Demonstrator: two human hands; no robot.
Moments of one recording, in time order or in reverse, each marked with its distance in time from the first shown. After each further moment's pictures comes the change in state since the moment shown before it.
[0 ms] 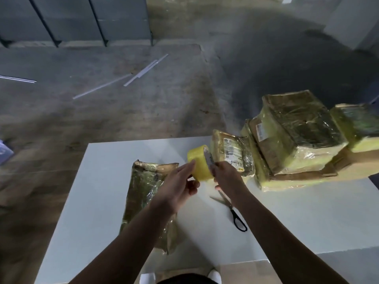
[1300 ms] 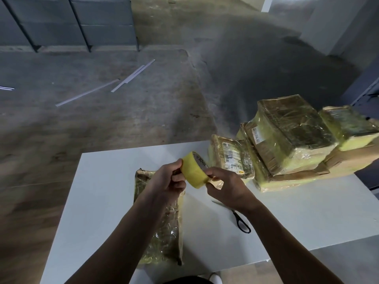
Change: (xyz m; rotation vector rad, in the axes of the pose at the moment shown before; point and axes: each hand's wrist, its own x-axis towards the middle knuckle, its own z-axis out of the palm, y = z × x) left_hand 0.014 0.038 -0.038 -0.249 -0.050 -0.159; right_hand -0.020 -0.002 0.005 -0.267 -0.039 -0.699
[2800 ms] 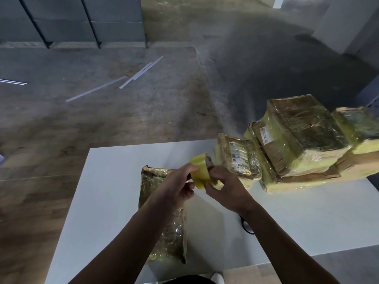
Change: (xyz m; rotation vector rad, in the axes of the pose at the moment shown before) left_hand 0.002 -0.016 0.002 0.299 0.153 -0.031; right_hand 0.003 0.004 0.018 0.088 -0.009 0.001
